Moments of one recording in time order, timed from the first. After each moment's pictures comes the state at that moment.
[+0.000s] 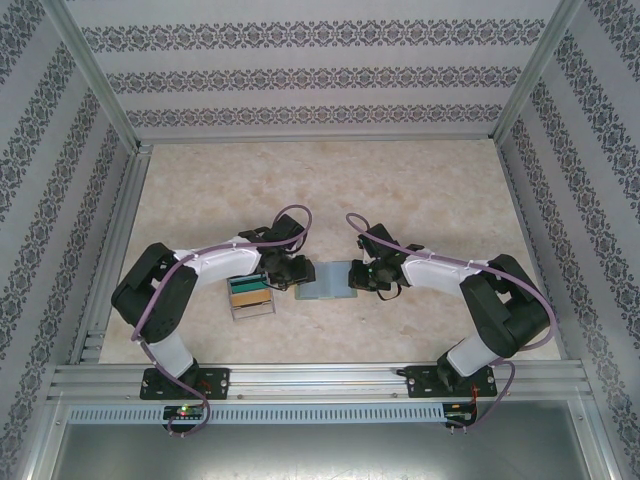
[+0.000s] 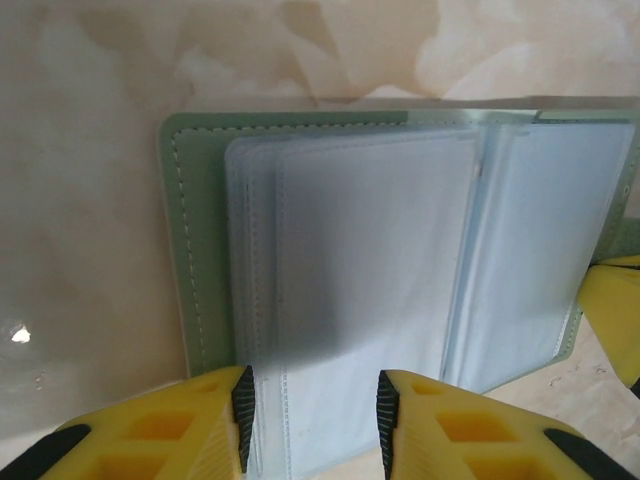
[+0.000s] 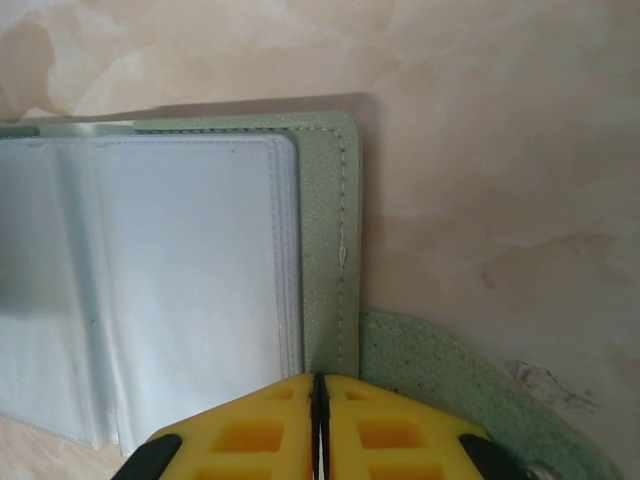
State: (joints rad) left arm -0.64 1.71 0.99 -0.45 0.29 -0.82; right arm 0.57 1.56 0.72 -0.31 -0.24 0.65
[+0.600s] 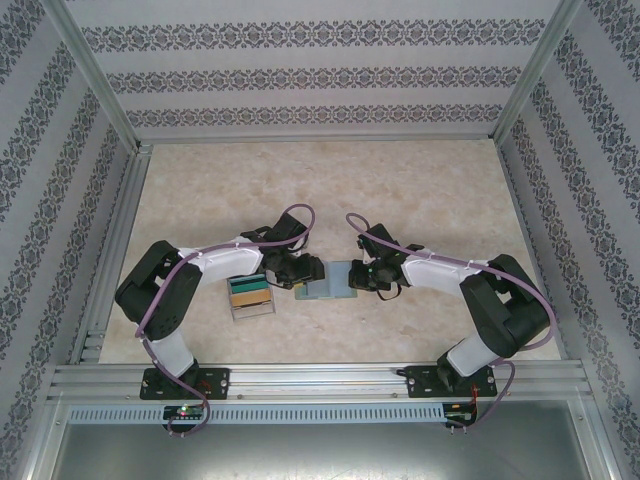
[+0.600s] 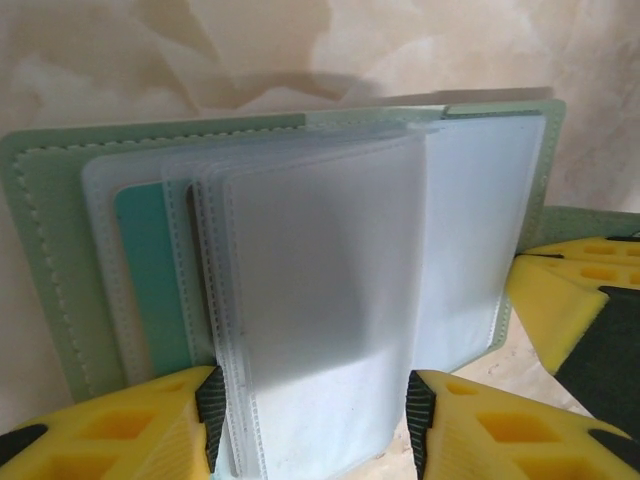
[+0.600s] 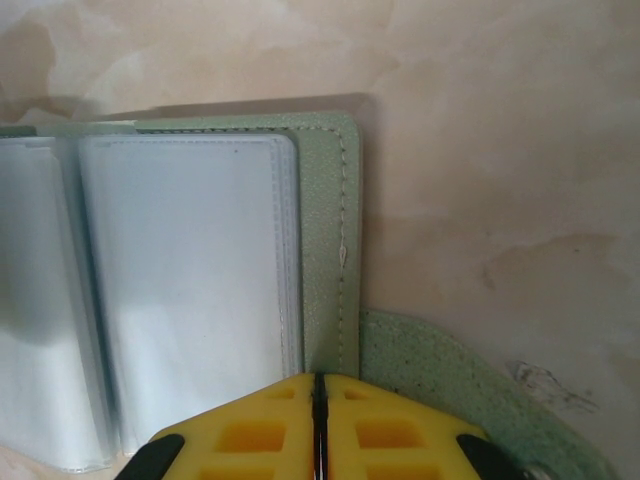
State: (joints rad) left arm -0.64 1.74 0.99 -0.36 0.37 -0.82; right arm 0.57 1.56 0.72 -0.31 -0.24 0.65
